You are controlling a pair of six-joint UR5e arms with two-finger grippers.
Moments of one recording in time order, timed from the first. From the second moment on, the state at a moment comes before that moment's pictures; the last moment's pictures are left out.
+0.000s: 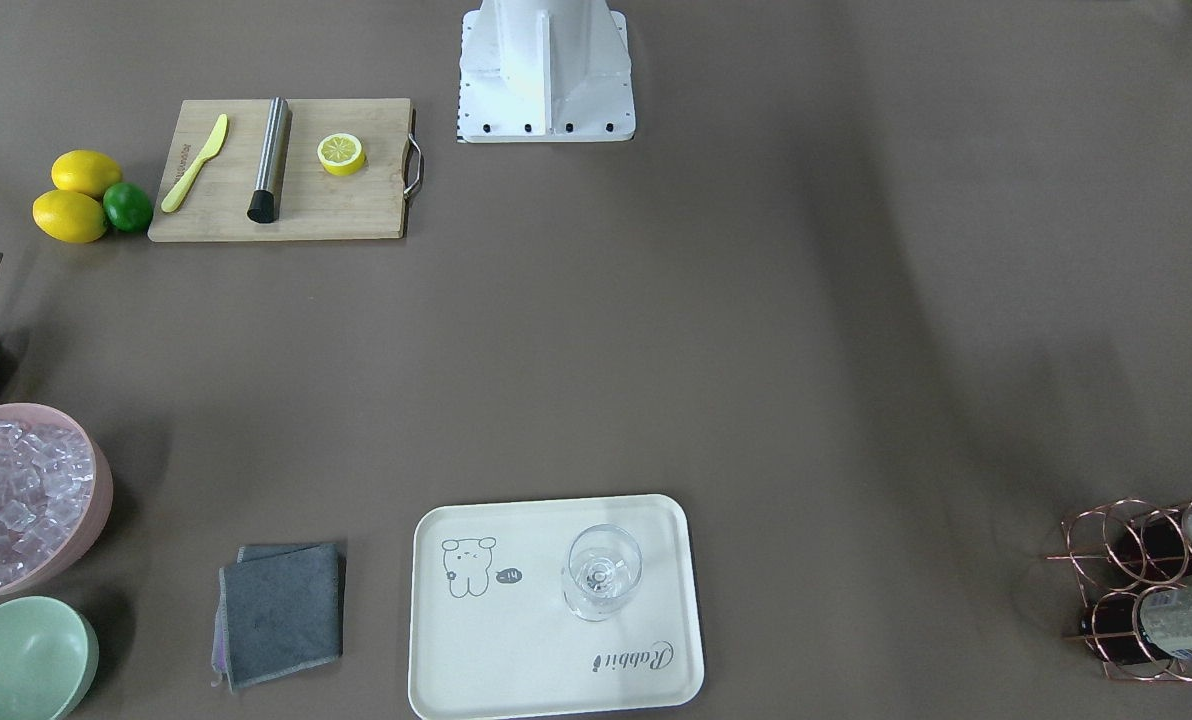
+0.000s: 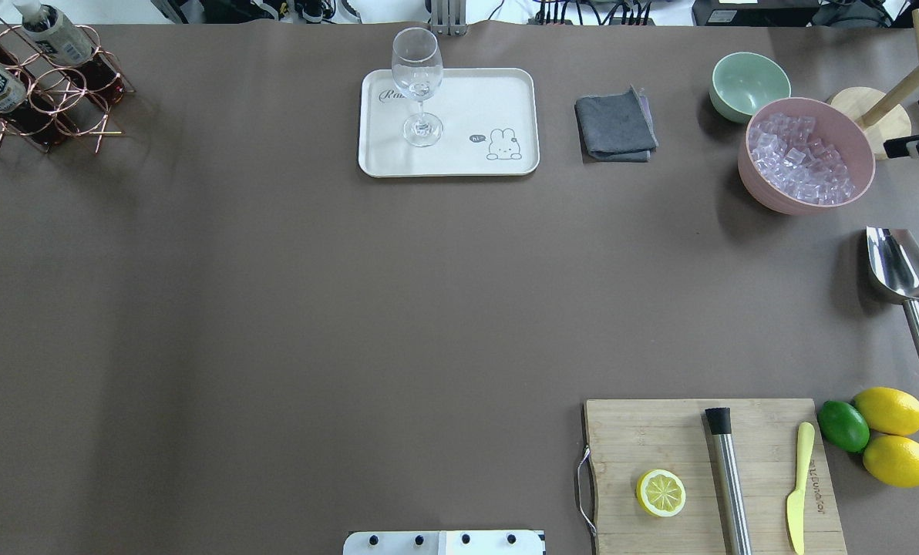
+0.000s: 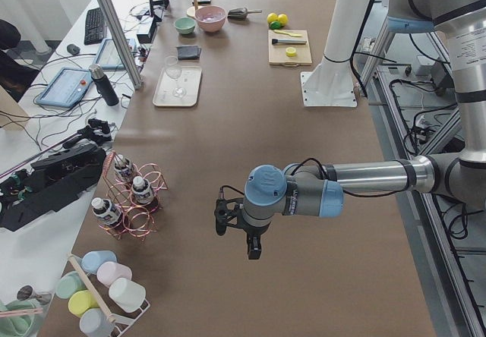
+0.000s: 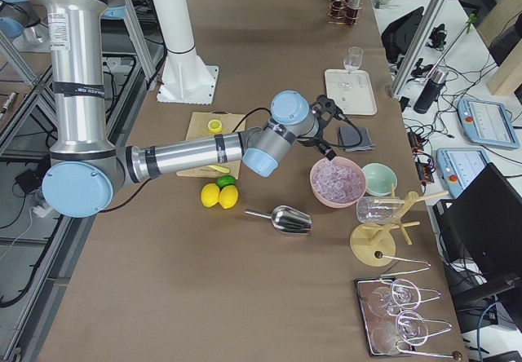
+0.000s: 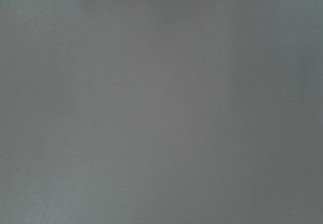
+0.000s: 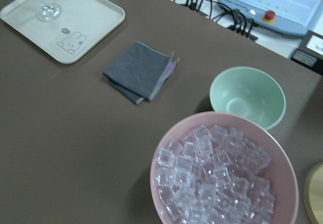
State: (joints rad) left arm -1.65 -1.26 -1.81 -1.73 -2.37 -0.10; right arm 1.33 -1.52 1.77 -0.73 2.41 0.19
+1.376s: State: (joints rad) left arm -1.58 -1.91 -1.34 -2.14 -2.28 -1.71; right arm 0.96 -1.29 1.59 0.02 2.13 0.55
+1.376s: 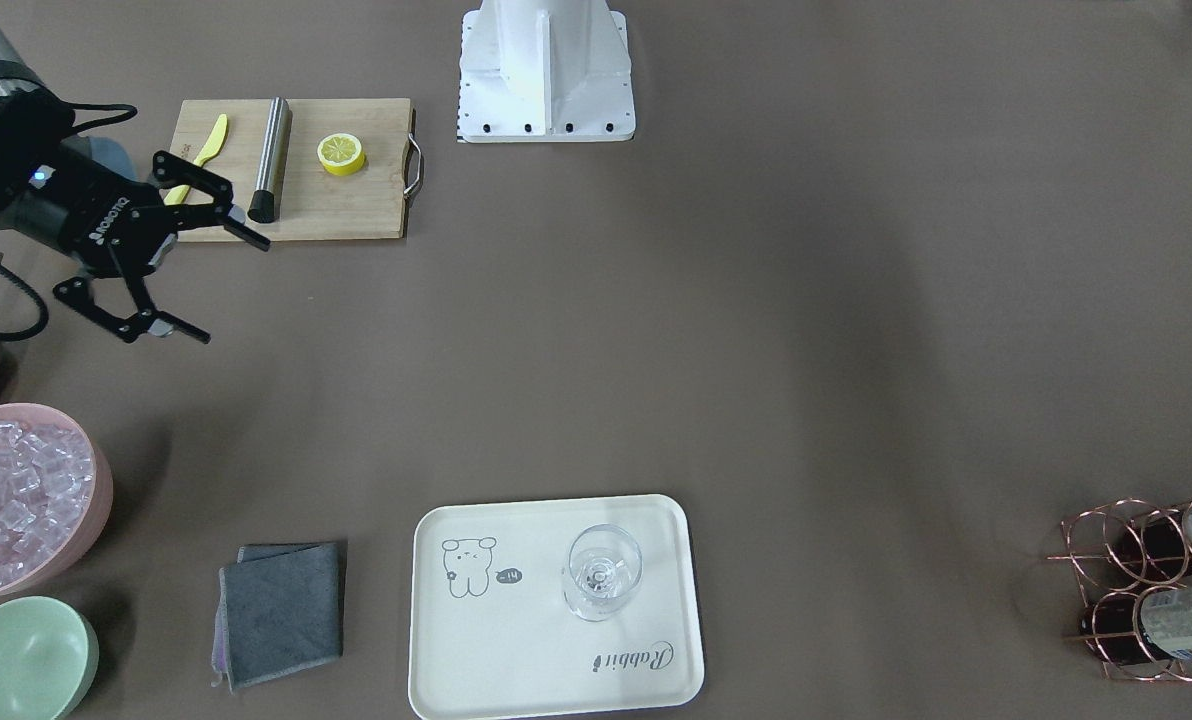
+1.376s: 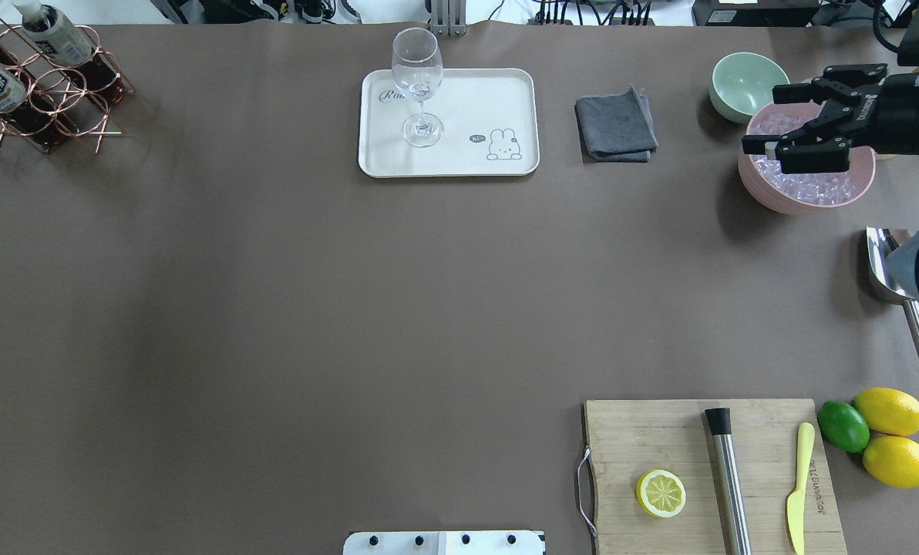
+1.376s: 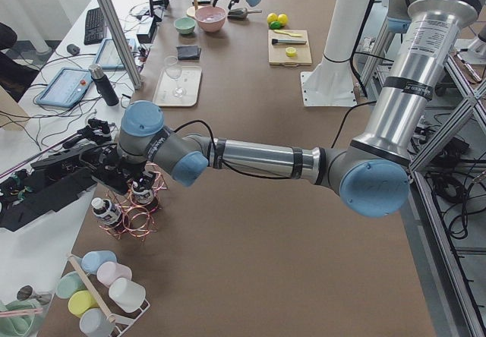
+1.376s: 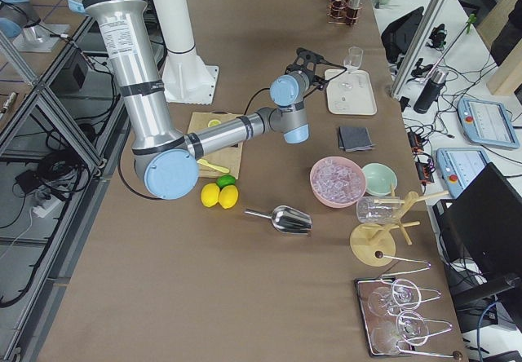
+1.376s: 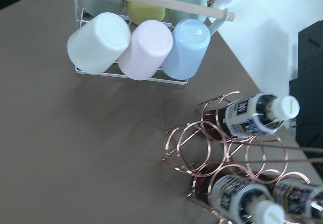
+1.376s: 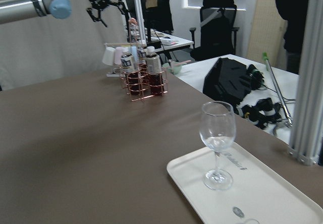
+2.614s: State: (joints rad) left arm -1.48 -2.00 -1.29 -2.21 -2.10 -1.98; right arm 0.88 -1.16 1.49 0.24 2.10 0.56
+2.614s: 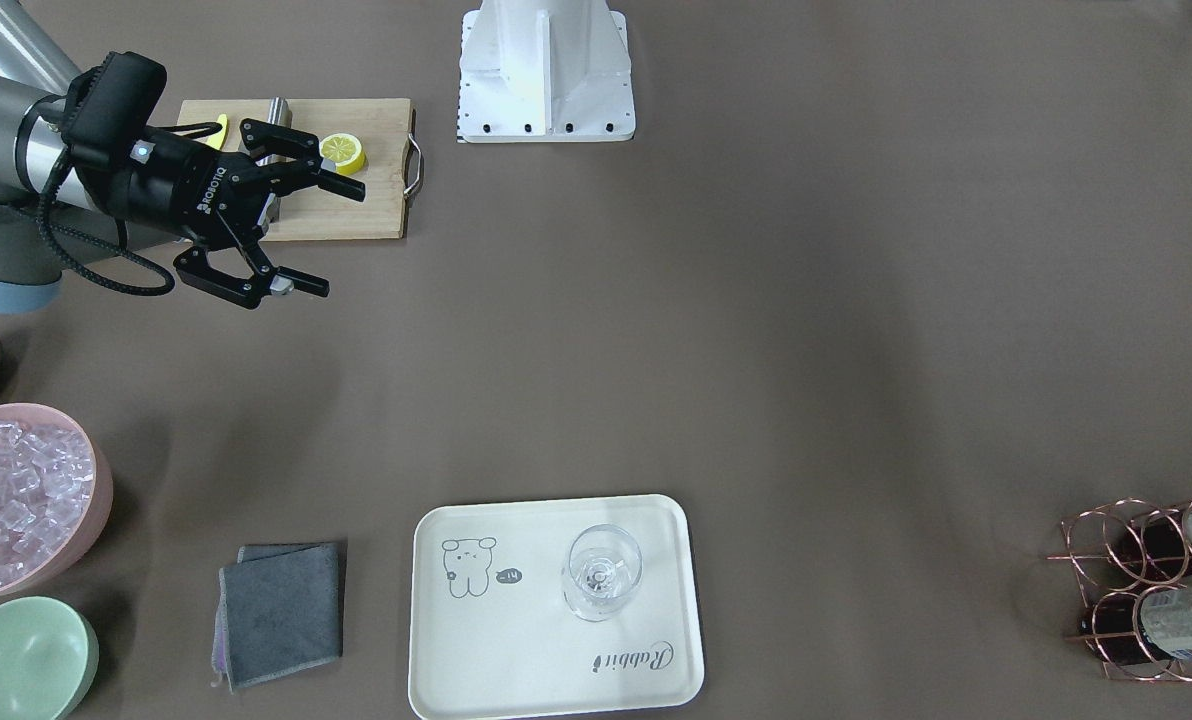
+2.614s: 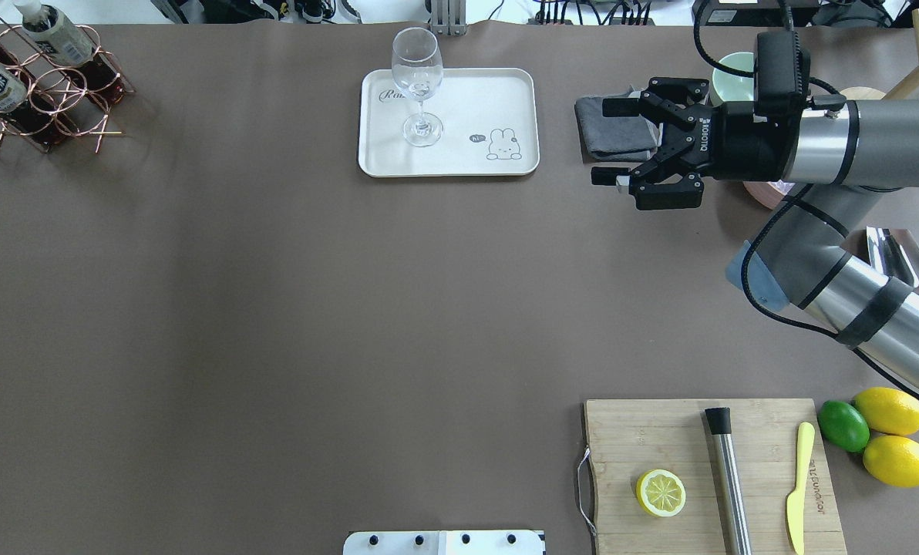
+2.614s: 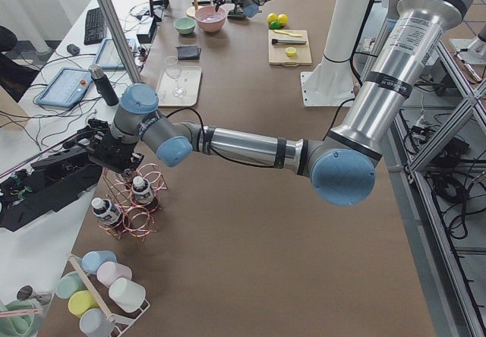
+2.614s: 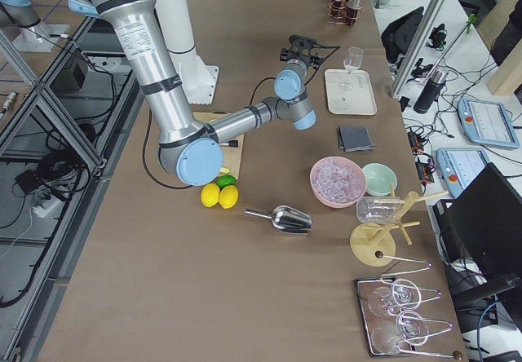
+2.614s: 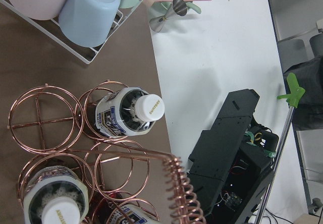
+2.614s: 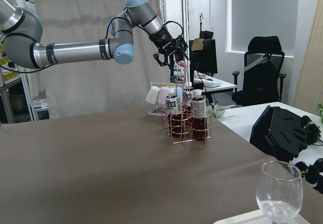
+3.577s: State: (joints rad) left arm -1.51 -2.00 -1.29 -2.22 -2.10 -1.98; right arm 0.79 -1.10 1.45 0.25 2.07 0.55
